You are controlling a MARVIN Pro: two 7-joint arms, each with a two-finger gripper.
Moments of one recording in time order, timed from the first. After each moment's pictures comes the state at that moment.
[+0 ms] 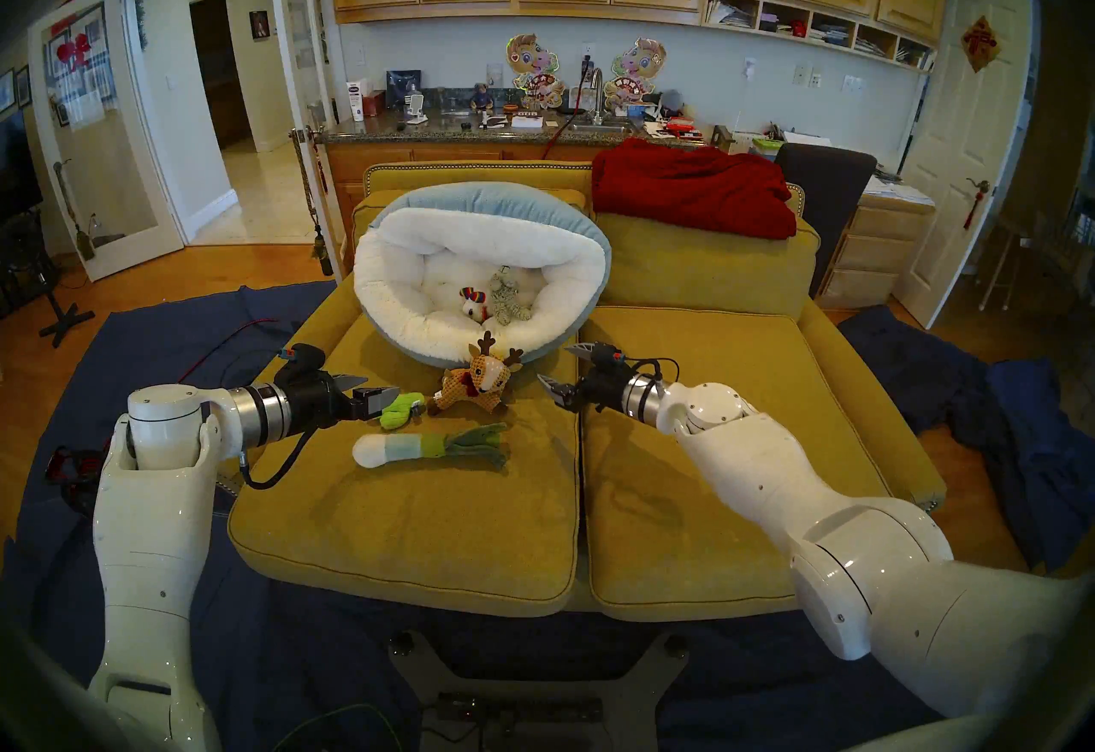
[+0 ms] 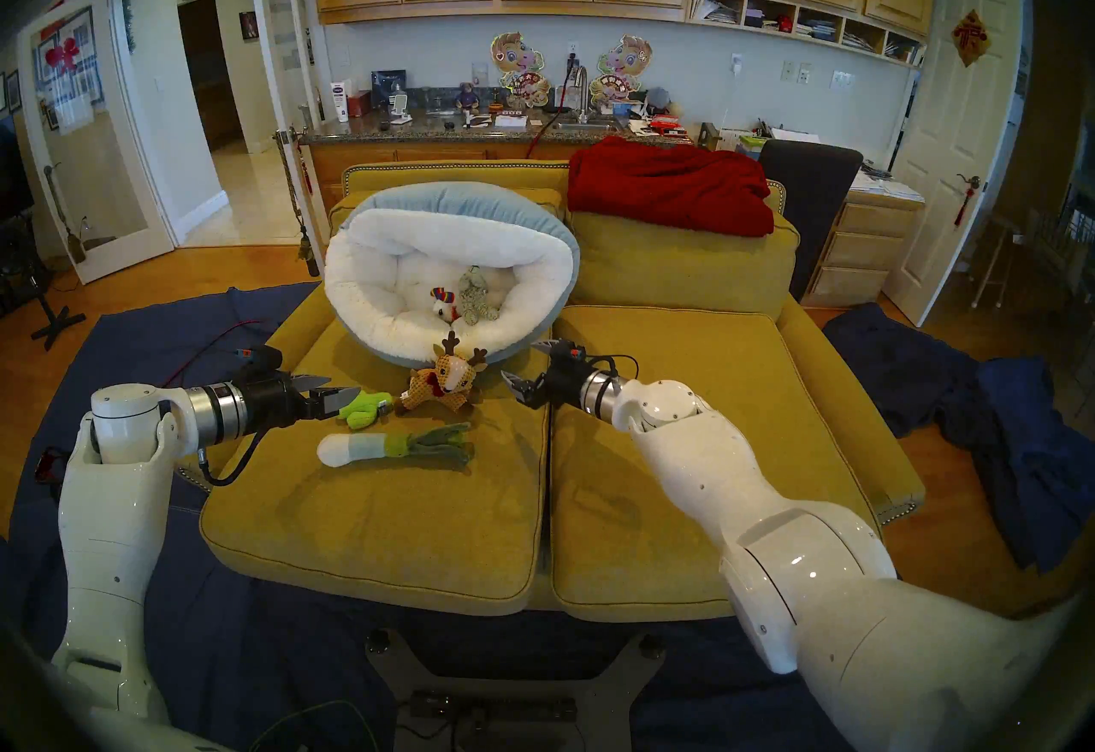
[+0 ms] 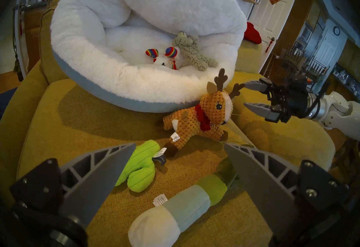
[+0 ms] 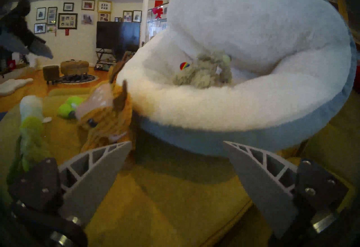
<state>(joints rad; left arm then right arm) 1.55 -1.16 -1.91 -1.58 -0.15 0.63 -0.96 -0.95 -1.36 1.12 -0.60 0.20 -0.37 0.75</state>
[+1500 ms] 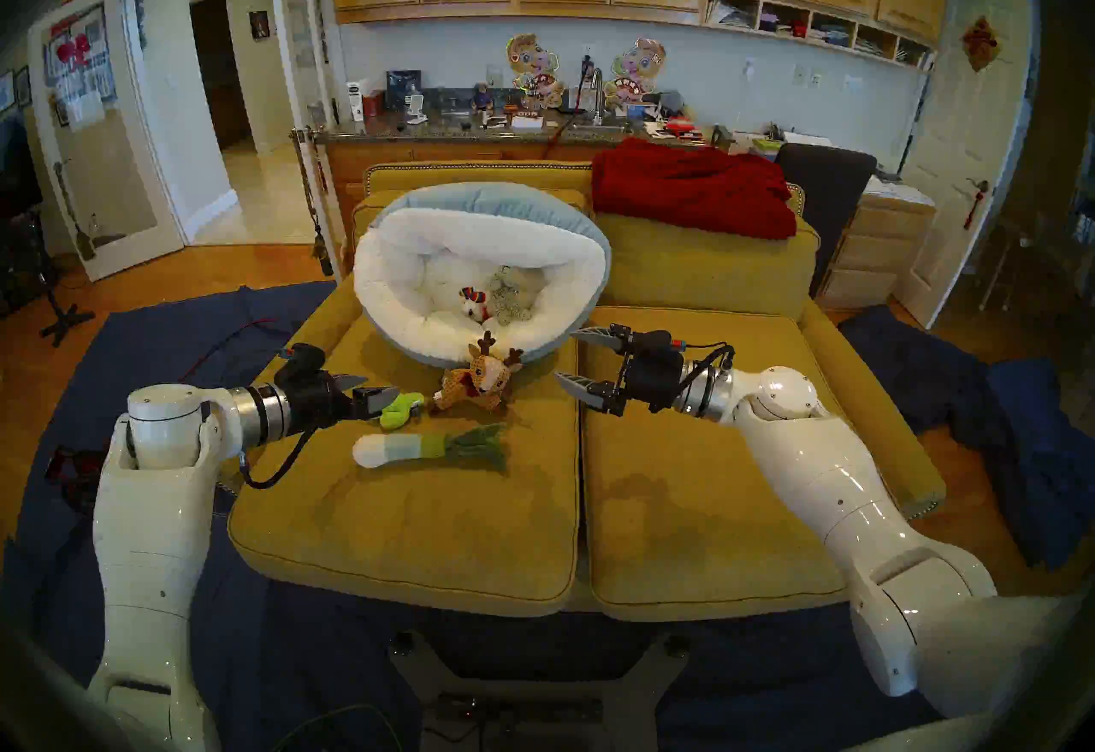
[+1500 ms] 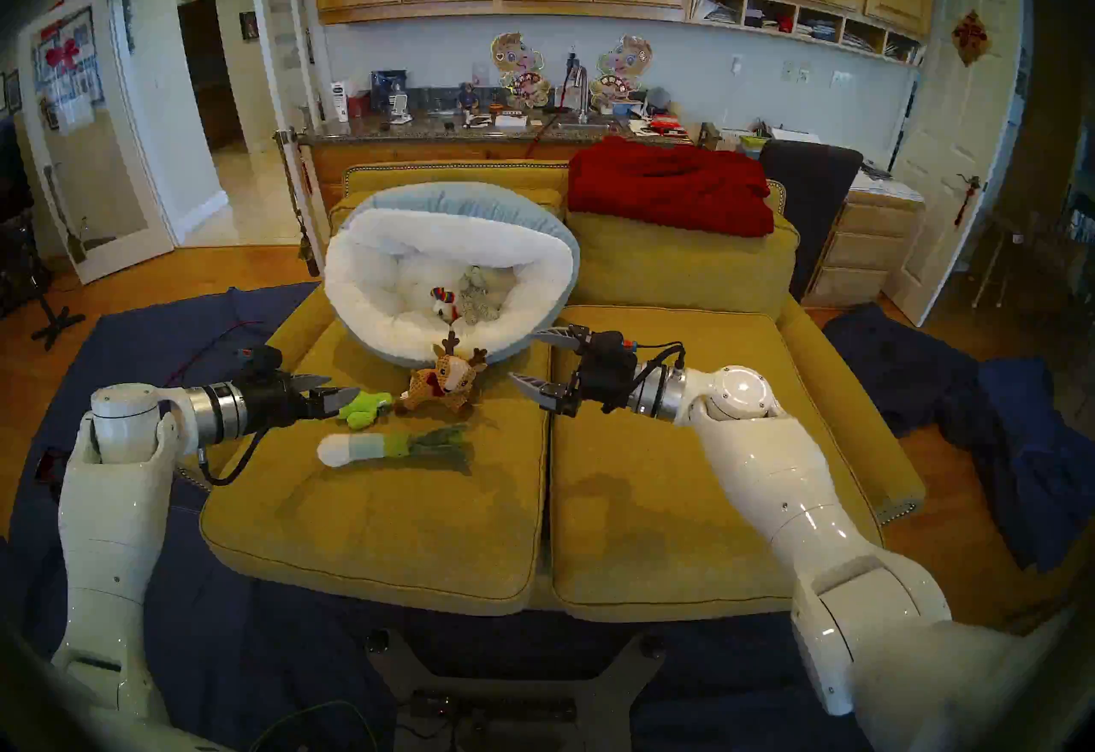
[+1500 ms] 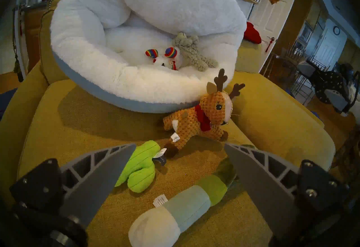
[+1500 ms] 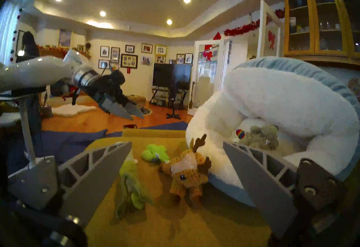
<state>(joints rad) 1.55 -1.16 -1.91 -1.58 -0.15 0.63 -0.96 -1.14 -1.20 1.28 -1.05 0.47 -0.24 1.16</state>
